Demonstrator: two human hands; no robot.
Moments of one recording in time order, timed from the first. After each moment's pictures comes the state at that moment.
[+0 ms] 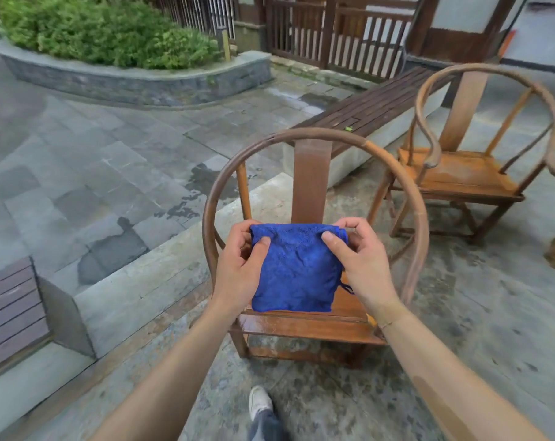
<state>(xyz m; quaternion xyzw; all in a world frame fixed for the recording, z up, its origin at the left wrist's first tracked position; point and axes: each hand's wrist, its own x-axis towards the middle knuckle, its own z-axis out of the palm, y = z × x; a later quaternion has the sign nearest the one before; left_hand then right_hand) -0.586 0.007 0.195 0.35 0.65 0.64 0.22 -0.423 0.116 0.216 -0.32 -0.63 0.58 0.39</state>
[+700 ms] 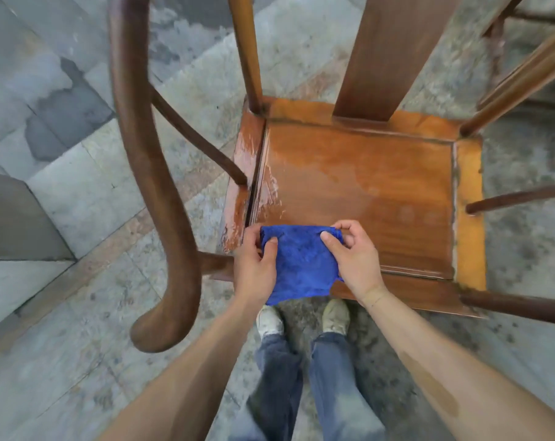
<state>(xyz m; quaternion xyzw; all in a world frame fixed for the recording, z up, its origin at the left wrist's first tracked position) -0.702 0.117 -0.209 0.15 0.82 0.44 0.32 -0.567 0.233 -0.213 -0.52 -0.59 0.59 0.16</state>
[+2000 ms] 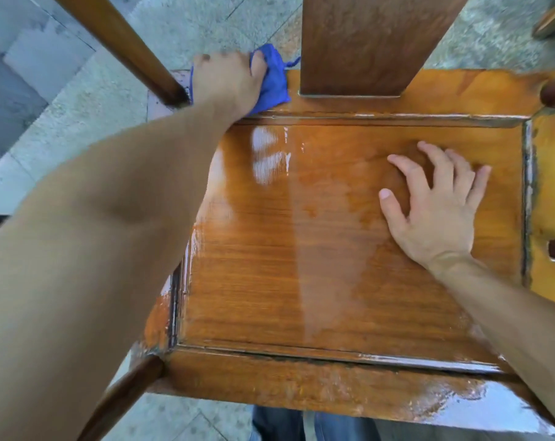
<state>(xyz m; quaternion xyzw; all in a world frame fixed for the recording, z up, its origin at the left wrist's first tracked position) -0.897 0.474 -0.361 0.51 0.85 -0.06 0.09 -0.545 0.460 -0.369 -0.49 -0.86 0.10 0.06</state>
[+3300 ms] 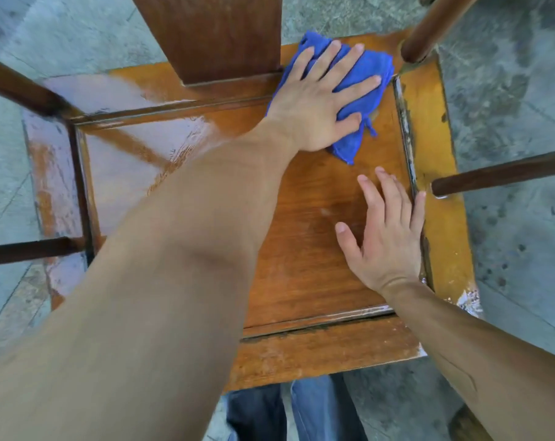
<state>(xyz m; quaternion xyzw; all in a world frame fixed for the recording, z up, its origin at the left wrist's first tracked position) -0.659 0.536 -0.369 0.79 0.60 -0.01 0.12 -0.446 0.402 -0.371 -0.55 -0.83 0.09 0.07</state>
